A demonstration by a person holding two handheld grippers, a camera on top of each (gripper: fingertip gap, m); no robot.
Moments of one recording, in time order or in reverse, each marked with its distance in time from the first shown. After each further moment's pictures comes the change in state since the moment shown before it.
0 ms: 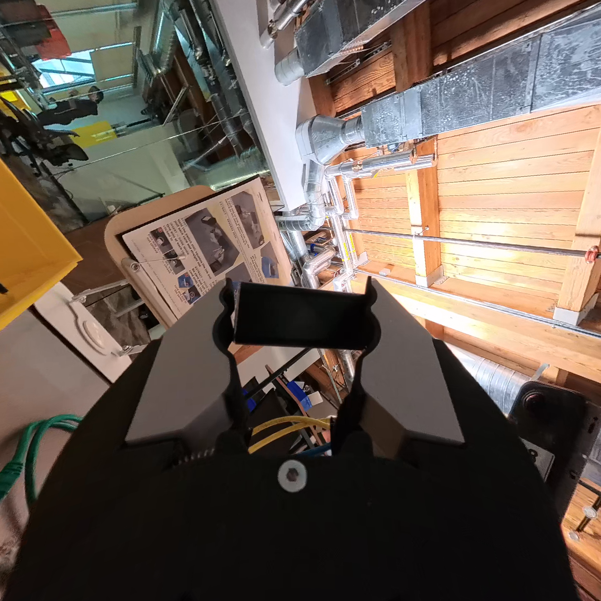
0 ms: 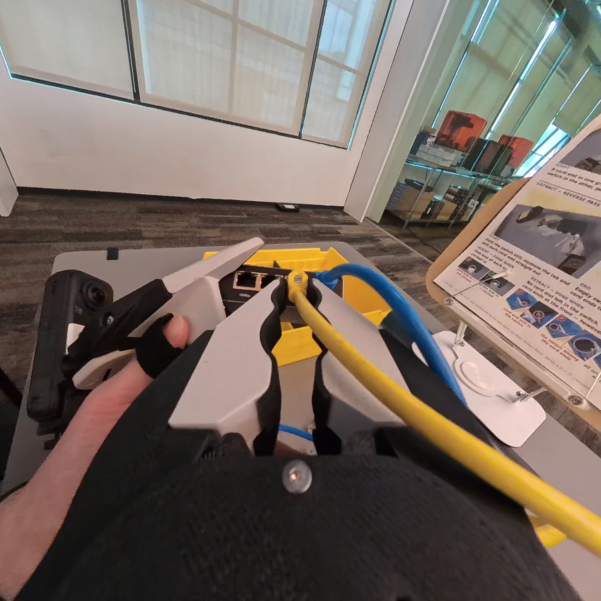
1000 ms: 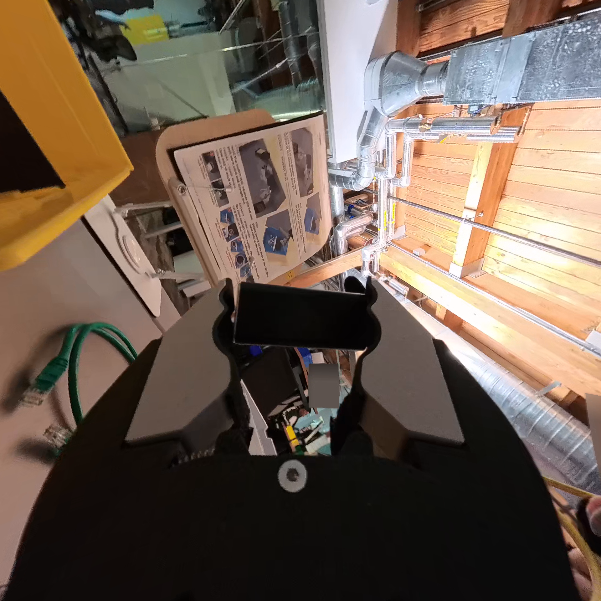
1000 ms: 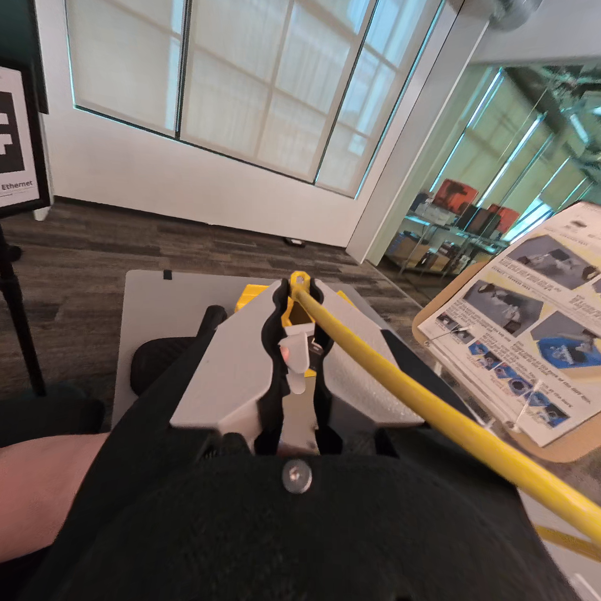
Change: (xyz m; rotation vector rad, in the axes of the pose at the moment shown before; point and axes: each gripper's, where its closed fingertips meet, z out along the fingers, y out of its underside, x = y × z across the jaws) left arm -0.044 0.037 -0.003 -0.165 -0.182 -0.159; right arm -0.051 -0.085 -0.106 0.116 -0.047 -0.112
